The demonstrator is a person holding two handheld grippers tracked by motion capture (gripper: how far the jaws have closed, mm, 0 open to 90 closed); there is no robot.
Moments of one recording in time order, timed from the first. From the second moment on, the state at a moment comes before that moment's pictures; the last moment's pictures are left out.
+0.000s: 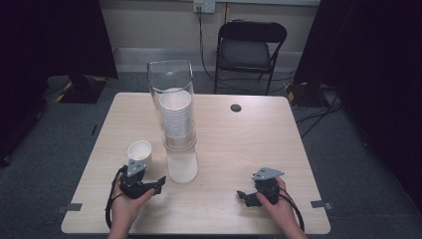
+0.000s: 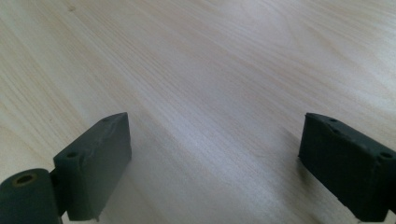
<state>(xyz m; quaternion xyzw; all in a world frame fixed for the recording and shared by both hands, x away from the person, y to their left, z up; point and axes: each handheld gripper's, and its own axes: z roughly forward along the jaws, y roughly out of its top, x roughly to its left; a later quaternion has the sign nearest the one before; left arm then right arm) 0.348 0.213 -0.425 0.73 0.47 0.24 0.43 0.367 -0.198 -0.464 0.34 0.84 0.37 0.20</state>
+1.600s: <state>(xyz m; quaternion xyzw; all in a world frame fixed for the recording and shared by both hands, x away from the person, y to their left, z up) 0.380 0.158 -0.375 0.69 0.42 0.27 0.53 0.367 -0.198 -0.464 0.34 0.84 0.37 0.20</state>
